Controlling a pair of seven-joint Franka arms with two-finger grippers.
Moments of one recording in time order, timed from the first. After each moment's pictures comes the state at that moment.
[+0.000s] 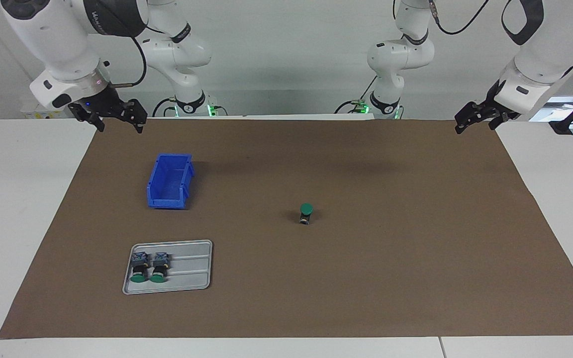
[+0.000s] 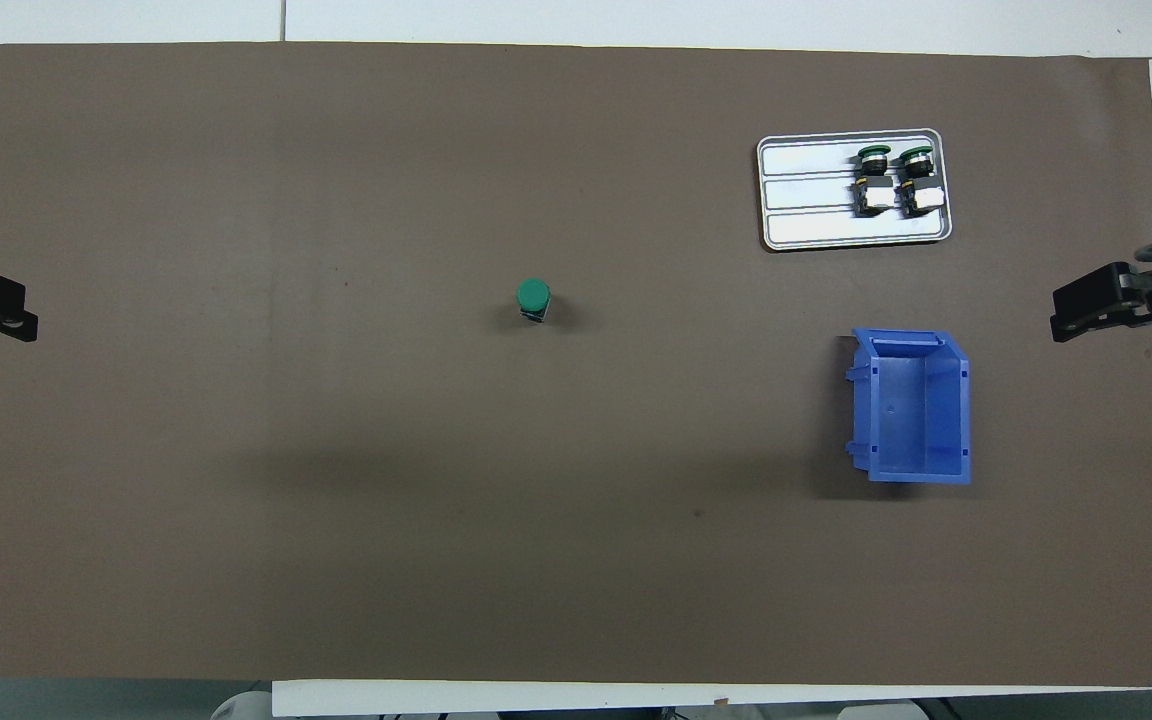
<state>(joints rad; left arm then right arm) 0.03 -0.05 -0.08 -1.63 0.01 1.43 -0.06 0.05 -0.03 -0.06 -1.62 -0.05 1.42 0.02</state>
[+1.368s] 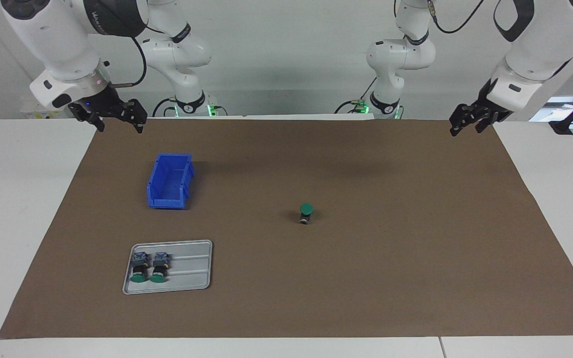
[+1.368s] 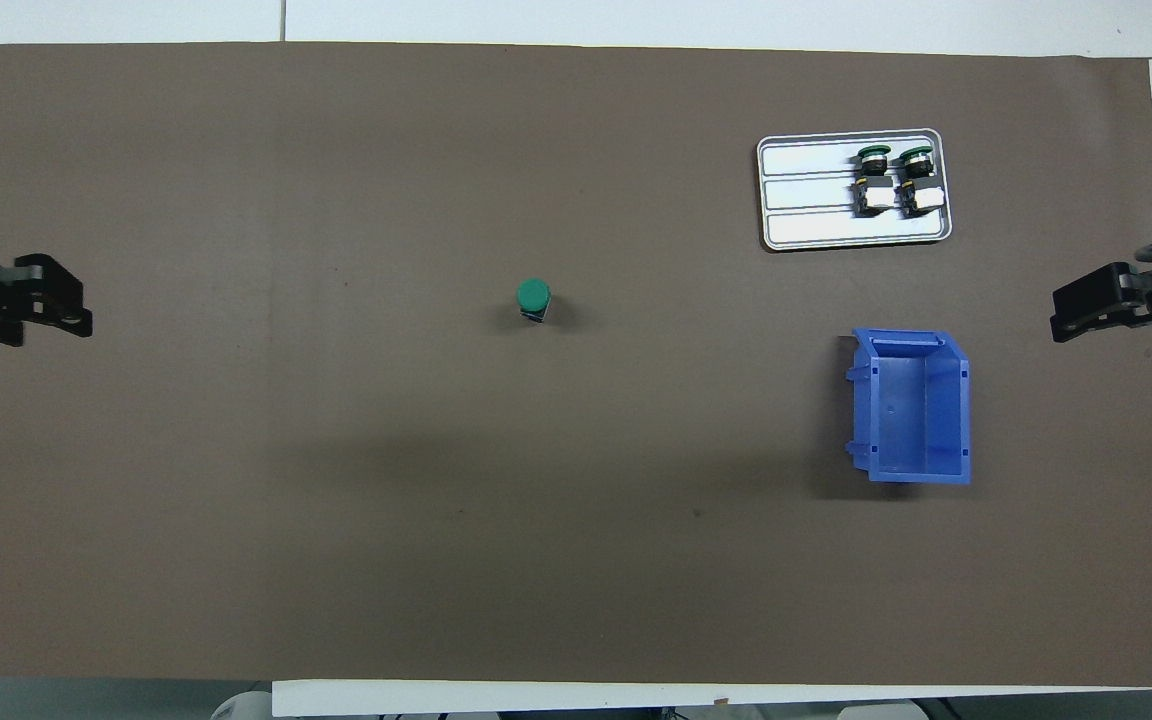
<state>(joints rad) -0.20 -0.04 0.00 -1.65 -0.03 1.48 -0.25 0.05 -0.03 -0.06 -1.62 -0.05 1.42 0.02</state>
